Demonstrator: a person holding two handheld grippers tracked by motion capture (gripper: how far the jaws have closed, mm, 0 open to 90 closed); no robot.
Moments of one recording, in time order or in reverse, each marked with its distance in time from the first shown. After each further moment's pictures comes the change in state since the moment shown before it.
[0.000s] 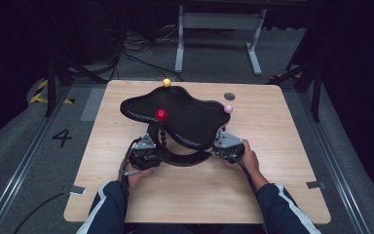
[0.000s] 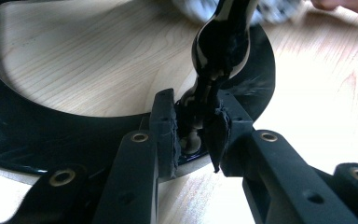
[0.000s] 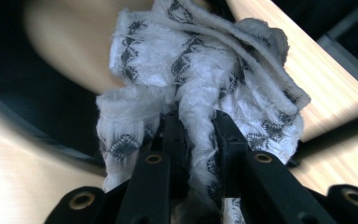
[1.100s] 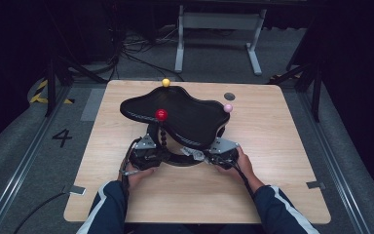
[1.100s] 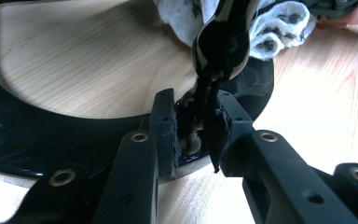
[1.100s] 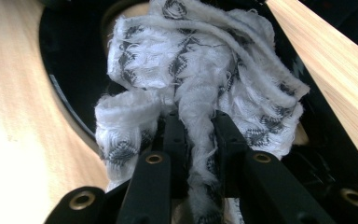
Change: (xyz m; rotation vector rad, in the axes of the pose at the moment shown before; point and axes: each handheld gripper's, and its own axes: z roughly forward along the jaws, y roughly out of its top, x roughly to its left) left arm 0.000 0.000 0.001 0.001 -0.002 0.009; right arm 0.025 0.010 -0.001 -0.068 0.161 0.003
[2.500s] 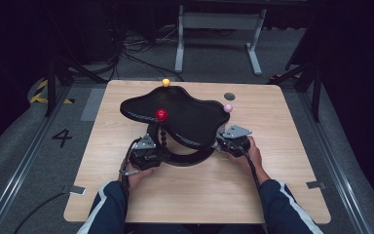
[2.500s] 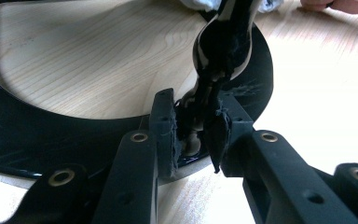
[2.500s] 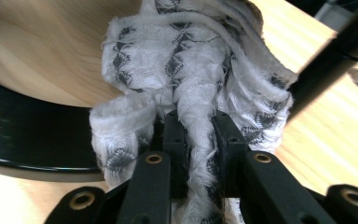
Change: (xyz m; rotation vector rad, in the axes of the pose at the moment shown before) left arm 0.001 -0.001 0.001 -0.015 -0.006 -0.013; right arm -0.051 -0.020 -0.004 0.055 -0.128 0.171
